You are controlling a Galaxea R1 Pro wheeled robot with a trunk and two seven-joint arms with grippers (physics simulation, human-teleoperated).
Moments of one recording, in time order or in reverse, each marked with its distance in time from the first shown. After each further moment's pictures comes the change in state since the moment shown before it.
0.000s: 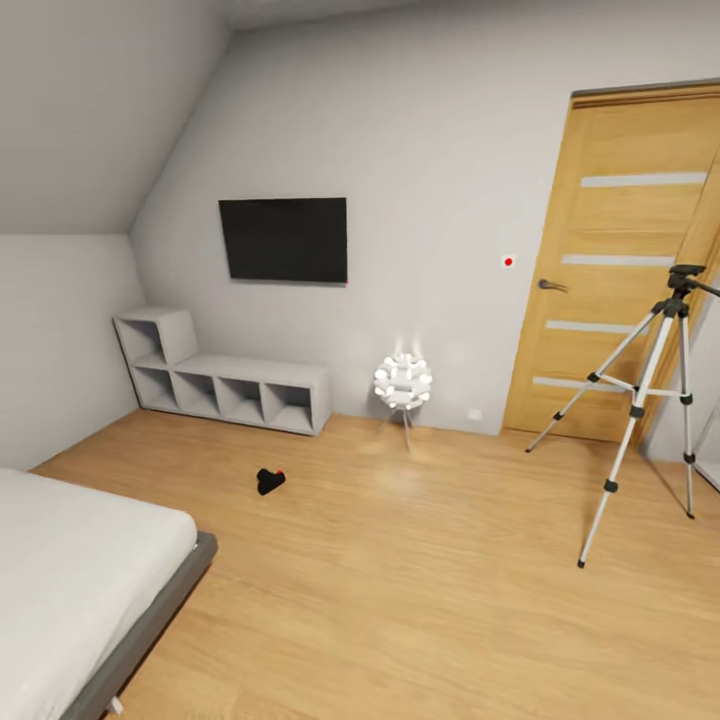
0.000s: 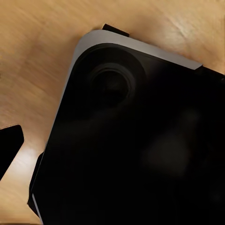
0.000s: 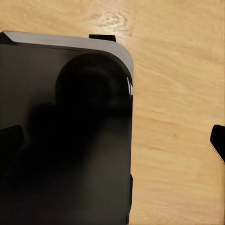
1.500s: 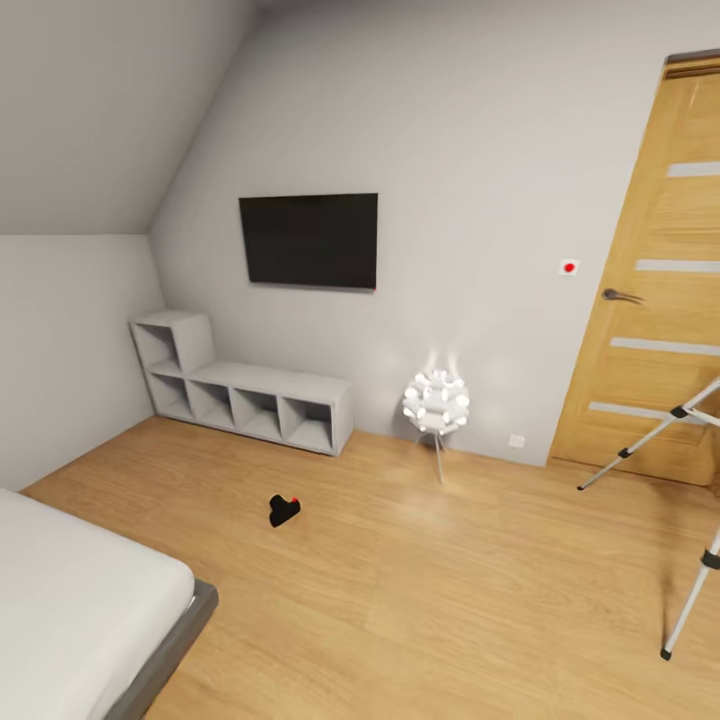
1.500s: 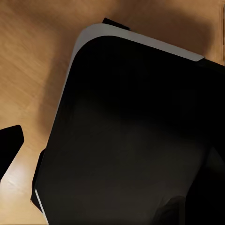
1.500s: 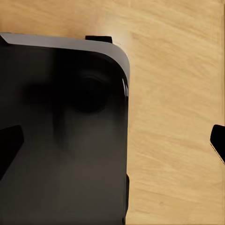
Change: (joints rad) left arm 0.000 0.000 -0.010 0.007 -0.010 0.010 0.000; right arm 0.000 -0.006 -0.001 -0.003 0.000 -0.001 -0.001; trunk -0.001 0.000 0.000
